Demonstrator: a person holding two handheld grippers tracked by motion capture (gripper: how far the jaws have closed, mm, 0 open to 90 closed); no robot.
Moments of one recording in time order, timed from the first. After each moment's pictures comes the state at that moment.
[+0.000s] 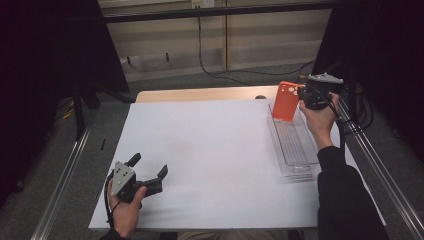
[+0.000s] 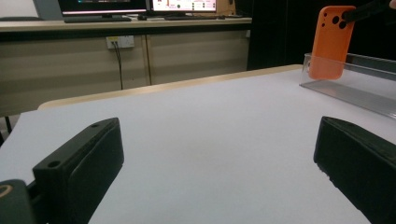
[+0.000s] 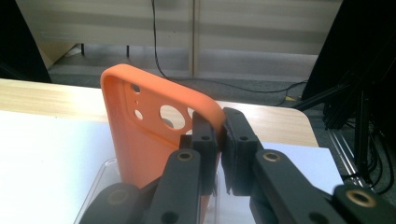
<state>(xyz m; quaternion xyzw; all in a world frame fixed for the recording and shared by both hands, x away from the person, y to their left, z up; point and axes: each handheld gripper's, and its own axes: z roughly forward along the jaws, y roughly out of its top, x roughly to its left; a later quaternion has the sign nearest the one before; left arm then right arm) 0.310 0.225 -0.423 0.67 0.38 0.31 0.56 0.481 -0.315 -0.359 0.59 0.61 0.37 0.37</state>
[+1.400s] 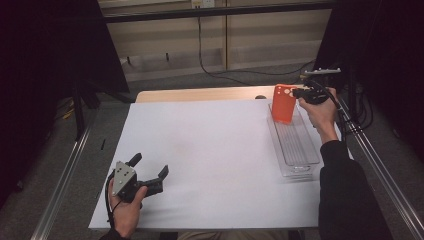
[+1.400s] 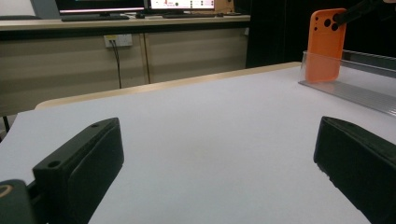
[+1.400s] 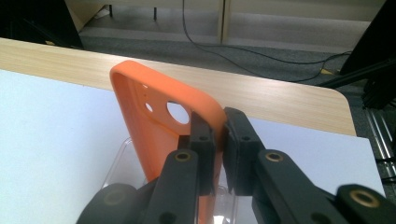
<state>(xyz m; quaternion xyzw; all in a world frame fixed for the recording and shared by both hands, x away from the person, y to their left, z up) 0.310 0.223 -0.423 0.67 0.38 0.31 0.56 0.501 -0.321 -0.352 0.59 0.67 0.35 0.28</state>
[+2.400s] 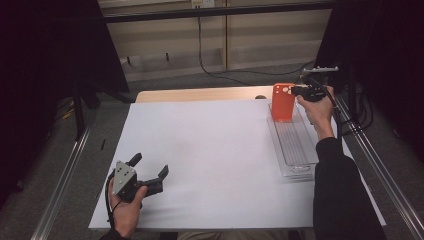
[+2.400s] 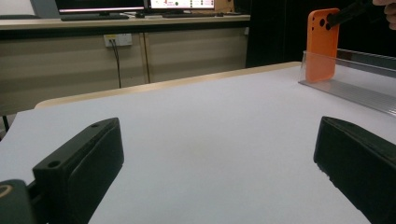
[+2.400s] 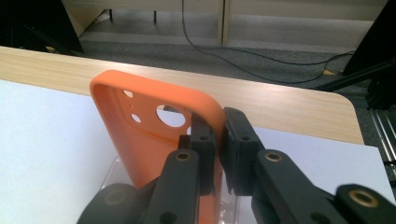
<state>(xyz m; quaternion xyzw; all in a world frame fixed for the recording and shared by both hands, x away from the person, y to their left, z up) 0.311 0.223 -0.424 0.67 0.38 0.31 0.56 0.515 -0.323 -0.358 0.59 0.66 0.36 0.28</state>
